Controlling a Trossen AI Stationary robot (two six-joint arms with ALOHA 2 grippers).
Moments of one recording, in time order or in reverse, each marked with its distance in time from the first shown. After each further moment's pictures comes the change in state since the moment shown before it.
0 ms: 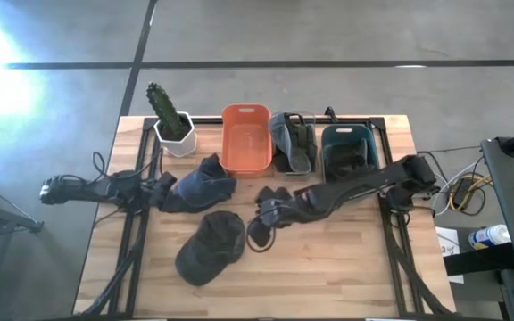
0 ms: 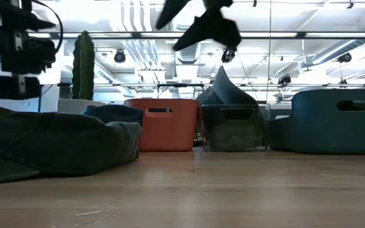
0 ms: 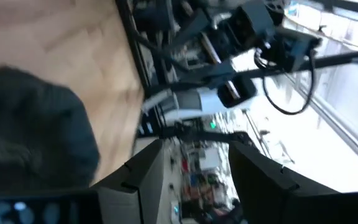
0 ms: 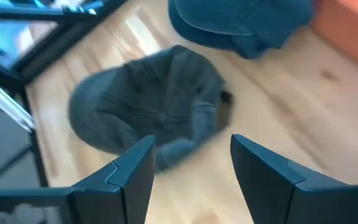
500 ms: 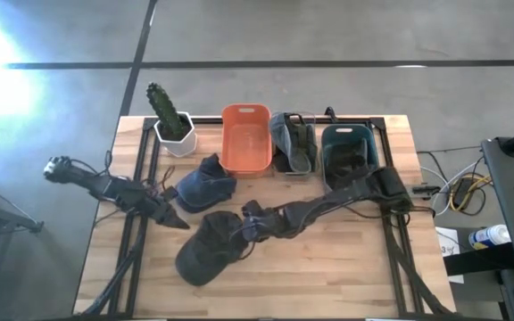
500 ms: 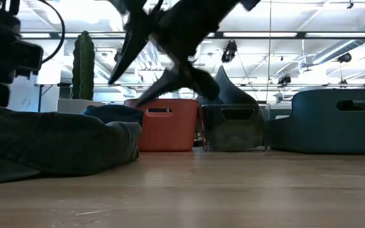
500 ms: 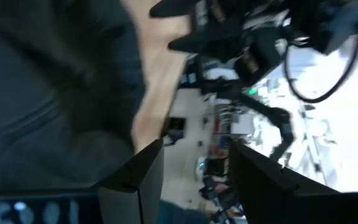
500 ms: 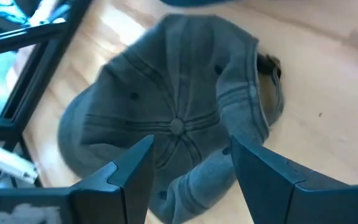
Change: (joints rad) left arm -0.281 0.126 0.053 -0.173 -0.114 -0.085; right arm 0.011 0.267 0.033 0.236 -0.003 0.324
